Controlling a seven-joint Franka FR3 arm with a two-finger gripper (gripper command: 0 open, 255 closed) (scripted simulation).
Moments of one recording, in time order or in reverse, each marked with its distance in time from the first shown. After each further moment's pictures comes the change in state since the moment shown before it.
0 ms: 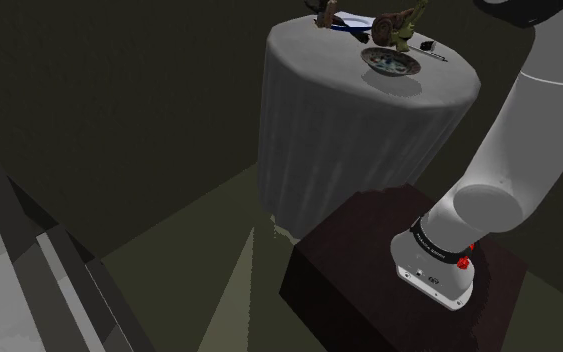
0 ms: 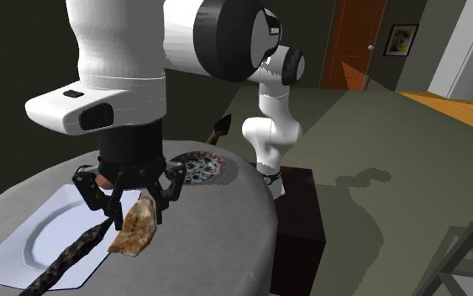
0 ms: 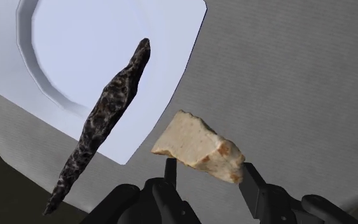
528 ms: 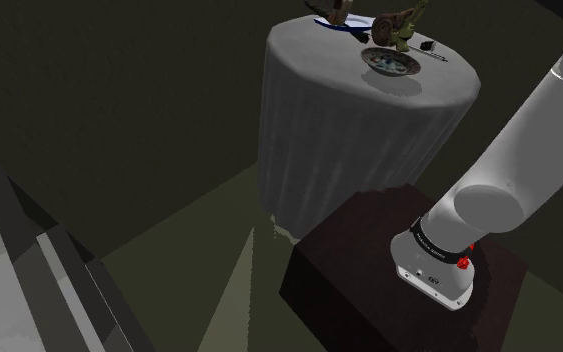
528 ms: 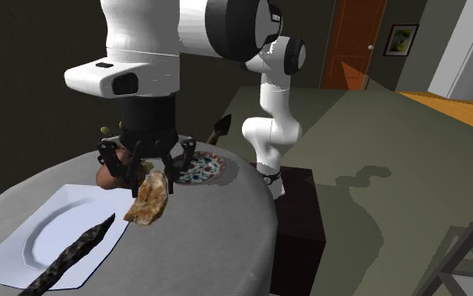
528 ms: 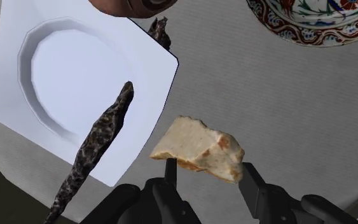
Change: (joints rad) arm 0.009 -0.167 -0.007 -0.170 -0.039 0.008 -0.003
